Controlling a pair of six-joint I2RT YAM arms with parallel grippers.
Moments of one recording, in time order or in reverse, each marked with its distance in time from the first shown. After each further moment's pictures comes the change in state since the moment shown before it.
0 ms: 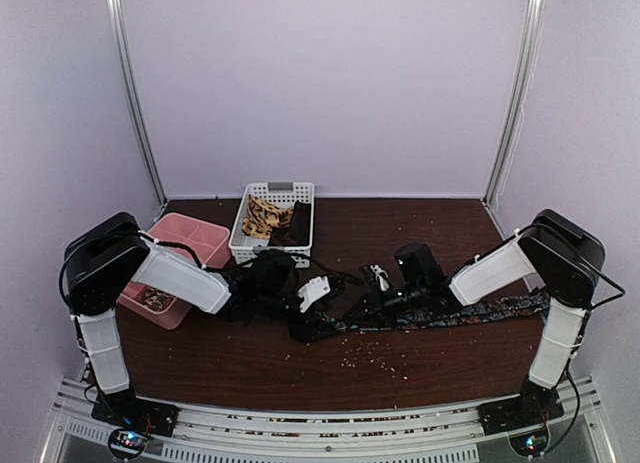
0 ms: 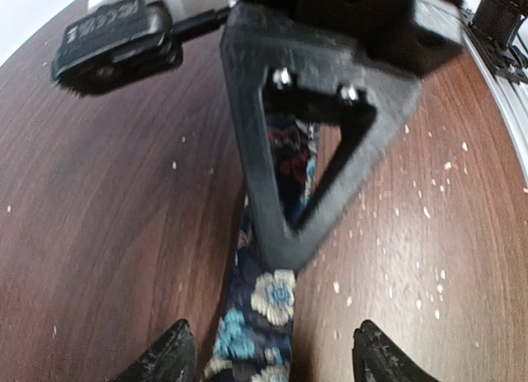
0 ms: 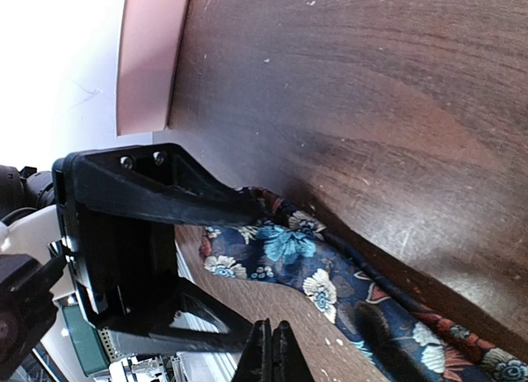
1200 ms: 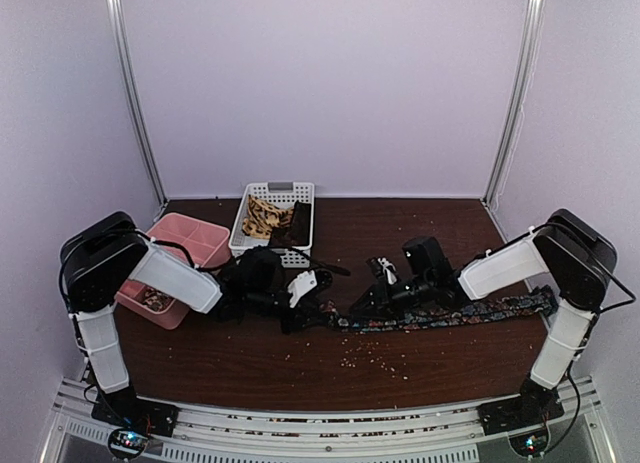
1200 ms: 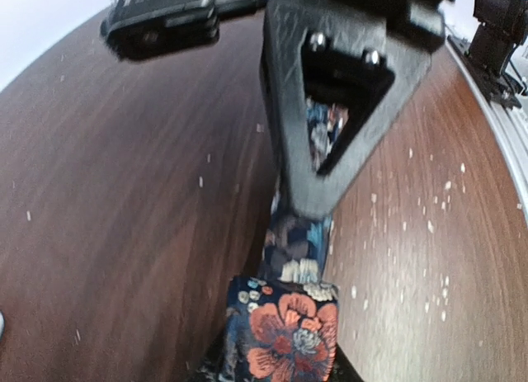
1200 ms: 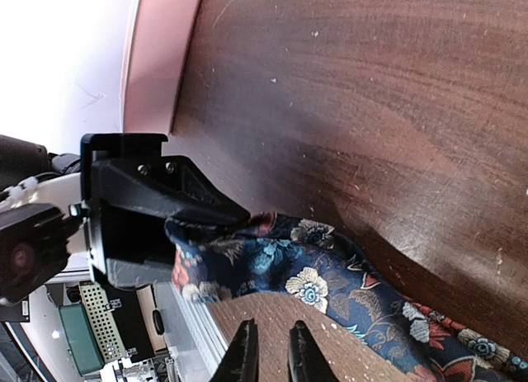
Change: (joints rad) left arm 0.060 -0.016 -0.081 0.129 0.076 -0.024; right arm -0.041 -0.067 -0.003 -0.084 -0.003 -0.060
